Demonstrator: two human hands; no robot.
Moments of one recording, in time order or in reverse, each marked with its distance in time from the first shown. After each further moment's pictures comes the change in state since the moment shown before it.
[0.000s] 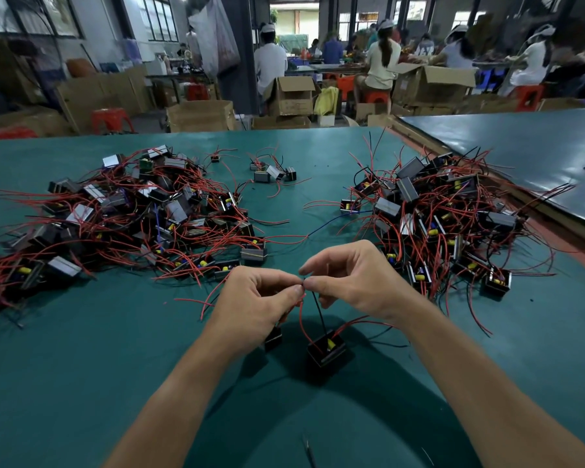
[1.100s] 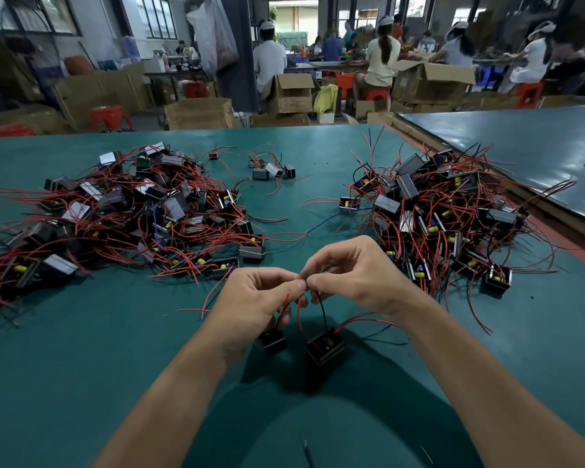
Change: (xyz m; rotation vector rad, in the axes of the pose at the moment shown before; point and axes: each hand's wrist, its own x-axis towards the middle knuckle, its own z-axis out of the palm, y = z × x) left_hand -0.002 0.005 0.004 -0.219 -0.026 -0.184; right_hand -0.001 -0.004 0.001 0.074 -0.011 0.007
